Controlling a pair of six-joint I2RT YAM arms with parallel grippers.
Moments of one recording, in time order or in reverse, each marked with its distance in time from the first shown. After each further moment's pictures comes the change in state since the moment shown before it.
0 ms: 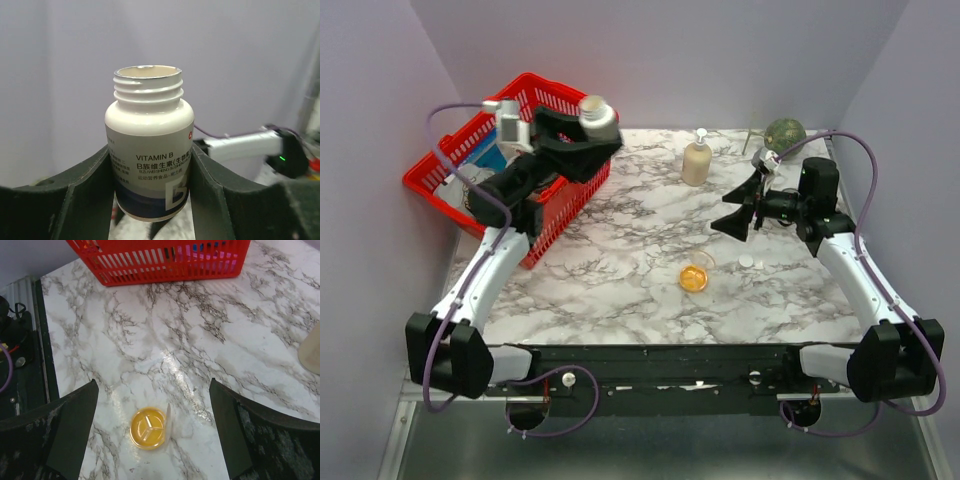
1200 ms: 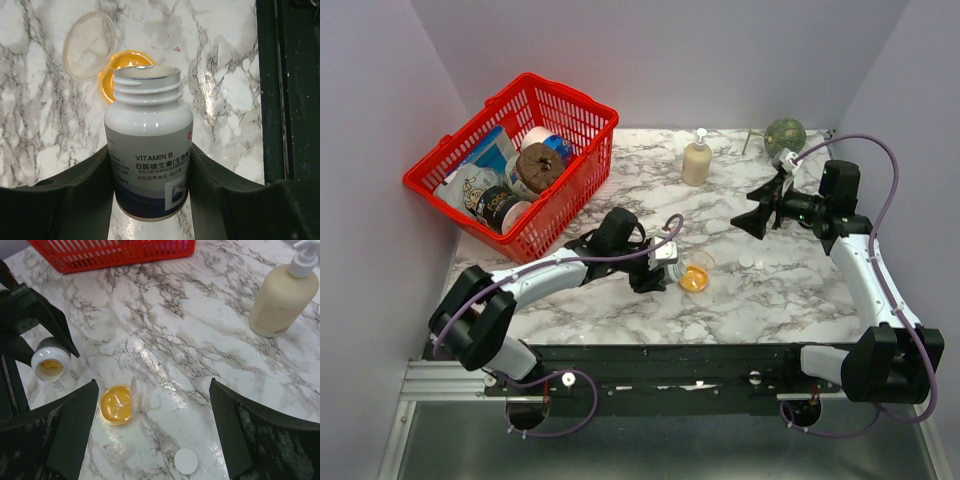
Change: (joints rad) left arm -0.397 0.082 -0.368 -1.282 -0.146 1.508; right arm -0.150 -0.021 0.008 -0.134 0.032 -0.149
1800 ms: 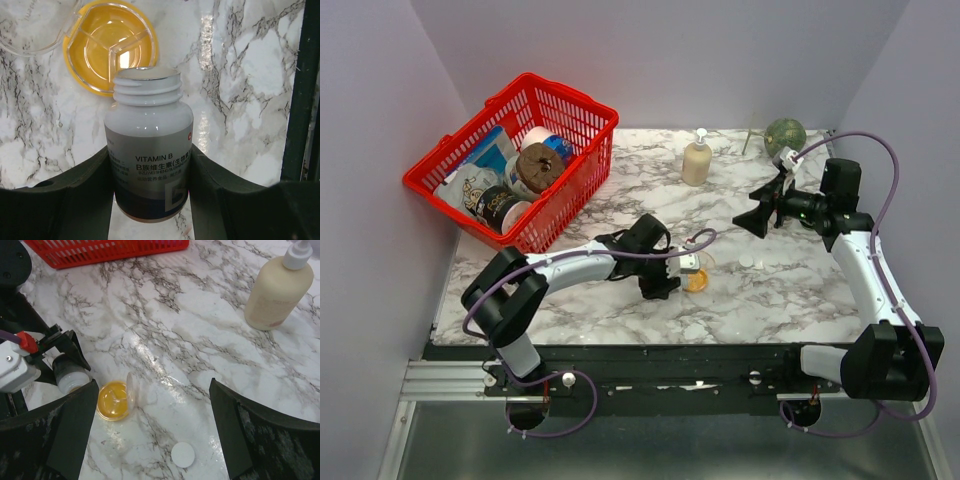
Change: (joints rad) left arm -0.117 0.223 0.164 -0.221 -0.215 0.047; right arm -0.008 0.016 0.032 -0.057 0.019 -0.032
